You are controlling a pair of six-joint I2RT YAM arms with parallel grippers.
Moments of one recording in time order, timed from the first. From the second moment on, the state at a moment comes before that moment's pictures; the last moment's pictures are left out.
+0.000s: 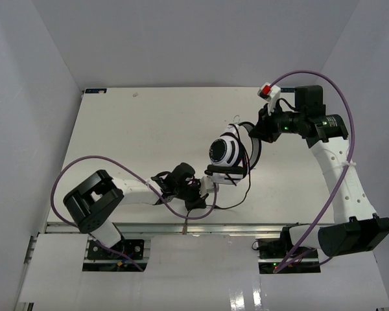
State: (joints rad) left arm -0.90 1.60 0.66 0.16 0.51 0.26; right arm 0.19 1.28 1.49 -0.92 -0.72 -0.37
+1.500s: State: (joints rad) left arm -0.51 1.48 1.36 -0.10 0.68 -0.28; right arm 0.34 1.17 1.18 -0.70 -0.02 -0.50
